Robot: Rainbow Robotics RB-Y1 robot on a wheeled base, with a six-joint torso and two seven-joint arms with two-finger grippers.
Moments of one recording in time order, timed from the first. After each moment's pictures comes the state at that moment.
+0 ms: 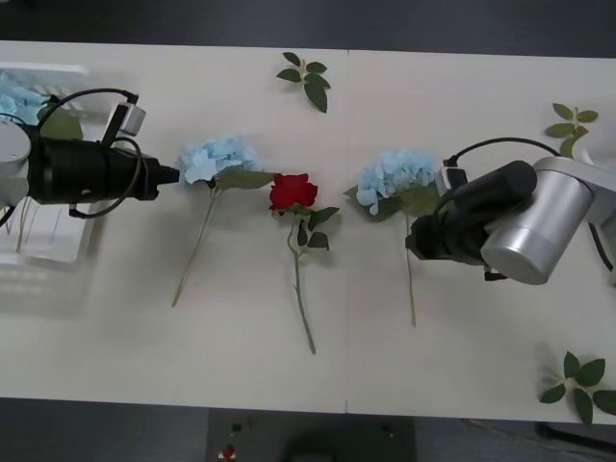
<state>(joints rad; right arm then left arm) -0.64 -0.91 0.86 -1.77 -0.70 1.06 0.63 -0.66 0.80 -0.43 -1.03 1.78 0.86 -2.36</state>
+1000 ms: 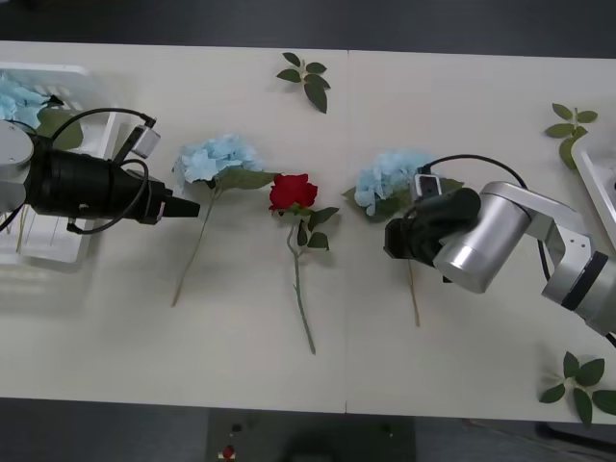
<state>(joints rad) -0.65 -0.71 0.88 -1.51 -0.53 0.92 0.62 -0.65 0.80 -0.44 -1.03 1.80 1.06 -2.36</state>
